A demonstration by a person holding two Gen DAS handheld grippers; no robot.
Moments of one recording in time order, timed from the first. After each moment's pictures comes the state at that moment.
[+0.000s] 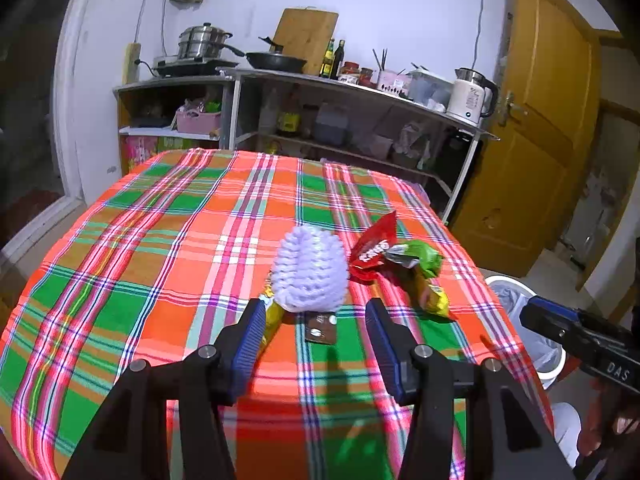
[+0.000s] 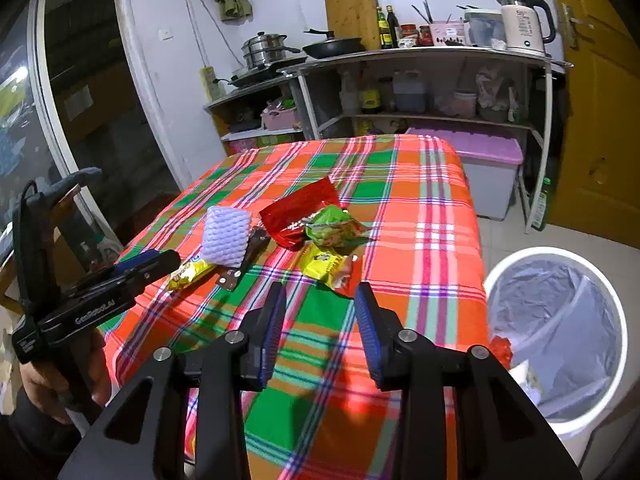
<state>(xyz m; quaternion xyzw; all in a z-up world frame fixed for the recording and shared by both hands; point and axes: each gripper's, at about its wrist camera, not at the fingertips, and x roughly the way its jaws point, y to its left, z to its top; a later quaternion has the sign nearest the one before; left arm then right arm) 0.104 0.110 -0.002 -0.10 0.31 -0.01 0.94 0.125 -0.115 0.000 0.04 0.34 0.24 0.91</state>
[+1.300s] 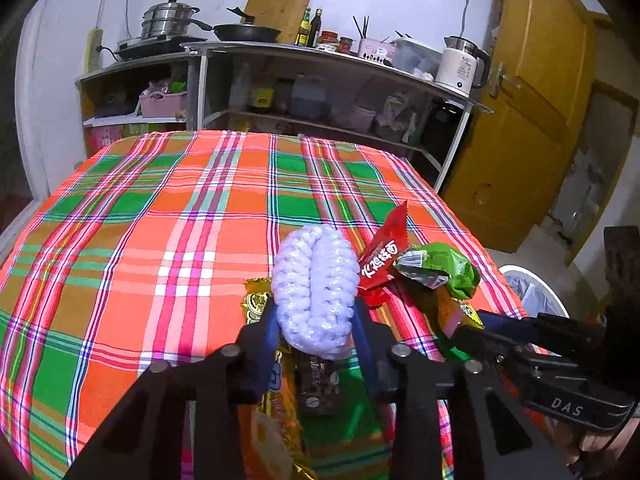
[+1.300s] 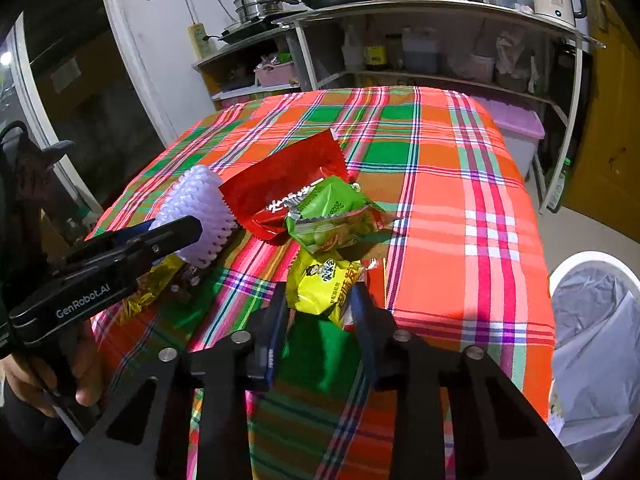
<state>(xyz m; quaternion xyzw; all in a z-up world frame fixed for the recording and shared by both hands) 0.187 0.102 -0.033 -0.08 0.35 -0.06 0.93 0.196 -0.071 -0.047 0.01 0.41 0.24 0.88</state>
